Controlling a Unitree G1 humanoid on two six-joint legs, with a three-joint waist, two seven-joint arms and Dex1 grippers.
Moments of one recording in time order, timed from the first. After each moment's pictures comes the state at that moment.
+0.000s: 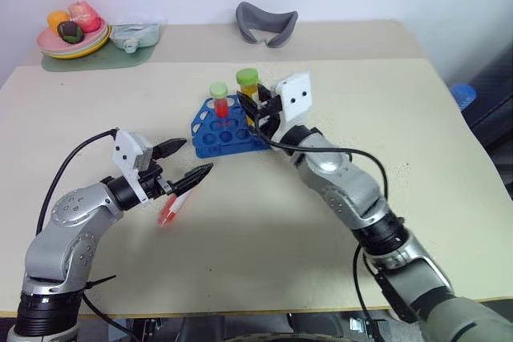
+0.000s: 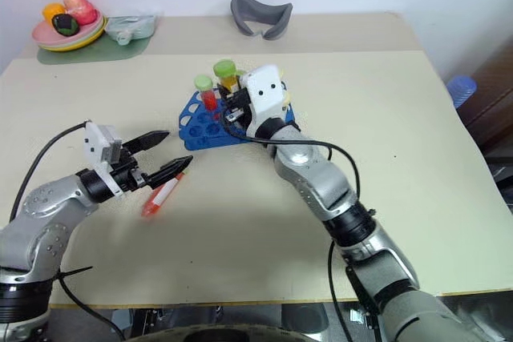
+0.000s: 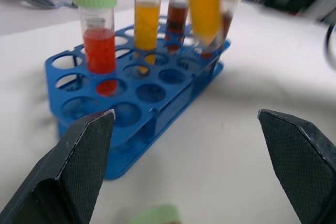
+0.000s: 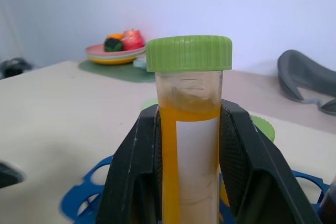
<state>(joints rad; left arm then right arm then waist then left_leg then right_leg) -0.06 0.58 0.22 -0.37 -0.62 0.45 -0.76 -0.63 -0.24 0.41 -0.06 0.42 0.22 0.01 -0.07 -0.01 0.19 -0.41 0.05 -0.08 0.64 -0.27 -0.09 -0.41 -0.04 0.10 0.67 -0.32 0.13</state>
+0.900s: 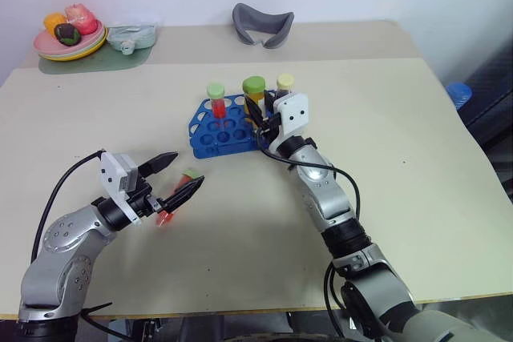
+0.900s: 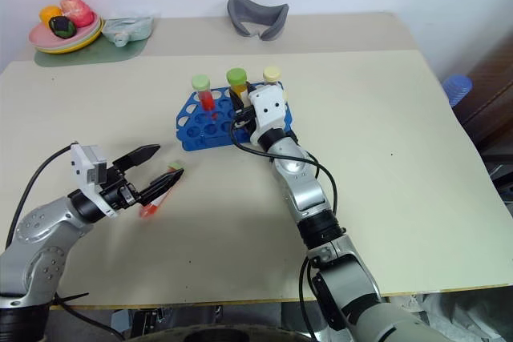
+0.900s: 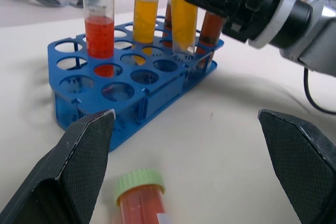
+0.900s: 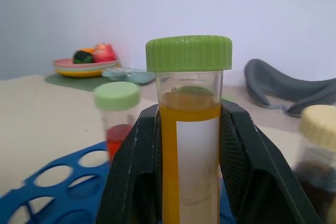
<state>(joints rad) 0.09 0.55 0.26 -0.37 -0.62 0.32 -0.81 -0.56 -0.01 0.23 0.25 0.13 -0.12 0.20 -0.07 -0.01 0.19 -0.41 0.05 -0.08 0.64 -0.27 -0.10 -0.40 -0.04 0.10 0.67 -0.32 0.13</state>
